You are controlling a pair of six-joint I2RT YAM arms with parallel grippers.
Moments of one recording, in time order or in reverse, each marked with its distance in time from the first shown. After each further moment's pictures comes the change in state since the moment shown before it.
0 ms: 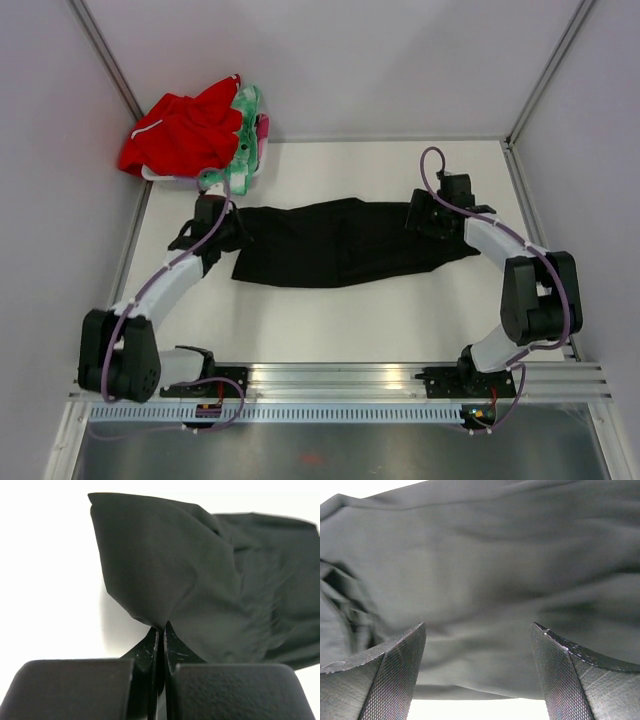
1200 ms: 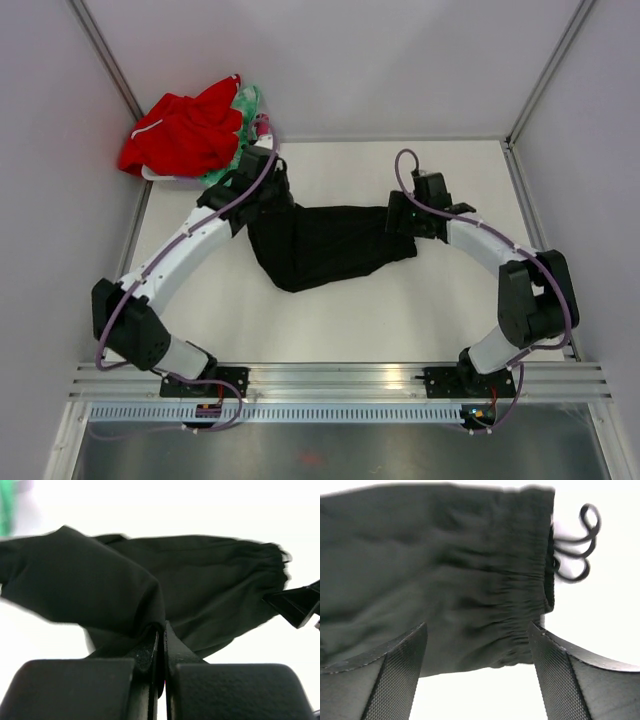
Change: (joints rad) left arm -0.263 0.105 0.530 -0.351 -0.140 0.042; right arm 0.171 0.014 -0.017 0.013 0.065 0.037
